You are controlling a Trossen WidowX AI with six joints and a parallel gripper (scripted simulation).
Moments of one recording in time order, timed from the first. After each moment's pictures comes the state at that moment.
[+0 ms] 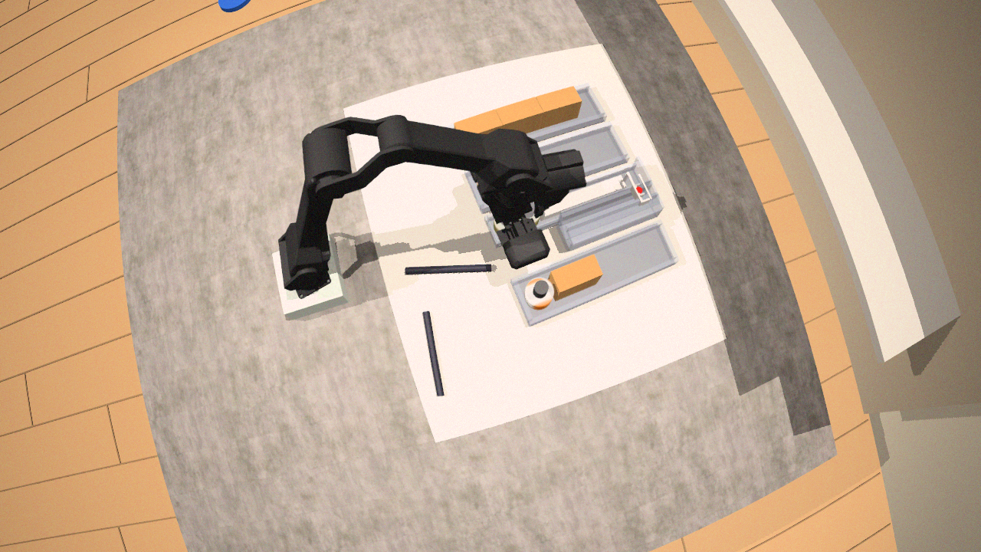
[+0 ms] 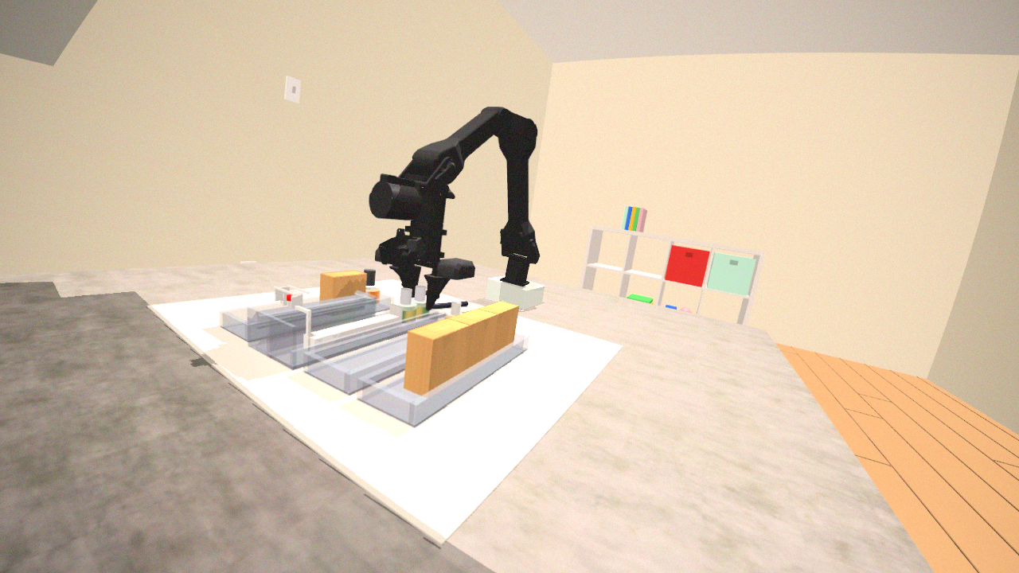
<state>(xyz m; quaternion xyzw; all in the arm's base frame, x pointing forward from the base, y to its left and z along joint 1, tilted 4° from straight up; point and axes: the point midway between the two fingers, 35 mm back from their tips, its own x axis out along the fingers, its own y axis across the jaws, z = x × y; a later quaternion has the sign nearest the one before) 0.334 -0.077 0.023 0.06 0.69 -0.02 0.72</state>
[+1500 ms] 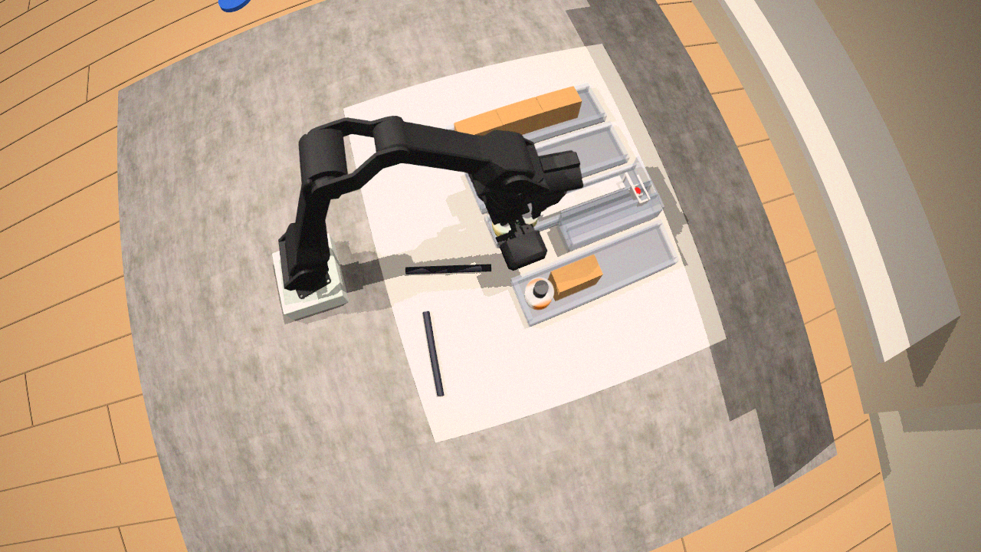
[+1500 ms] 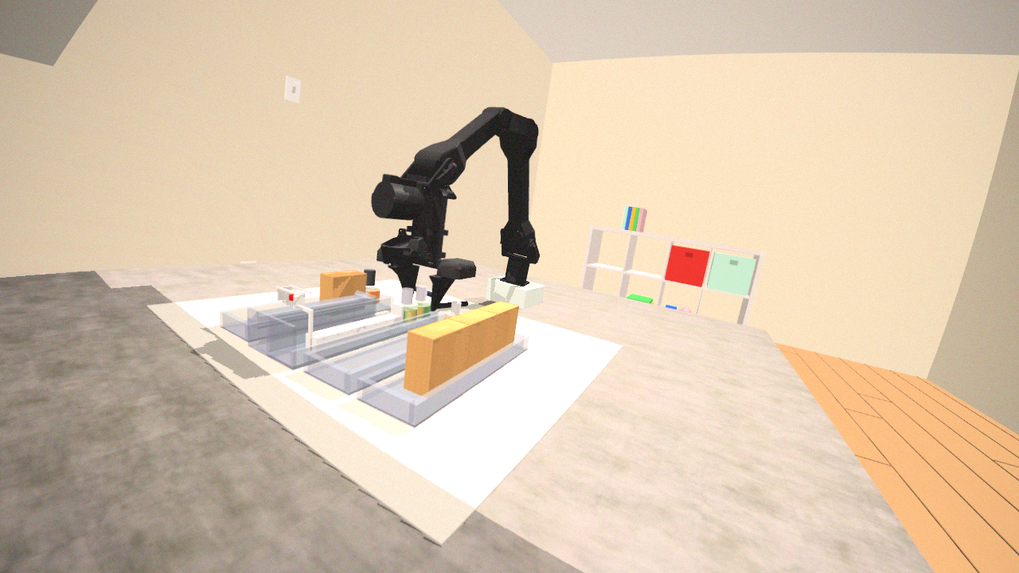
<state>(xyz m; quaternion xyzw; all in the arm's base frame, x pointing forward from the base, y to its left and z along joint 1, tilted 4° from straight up) 0.330 -0.077 0.022 0.06 0.69 -0.02 0.72</state>
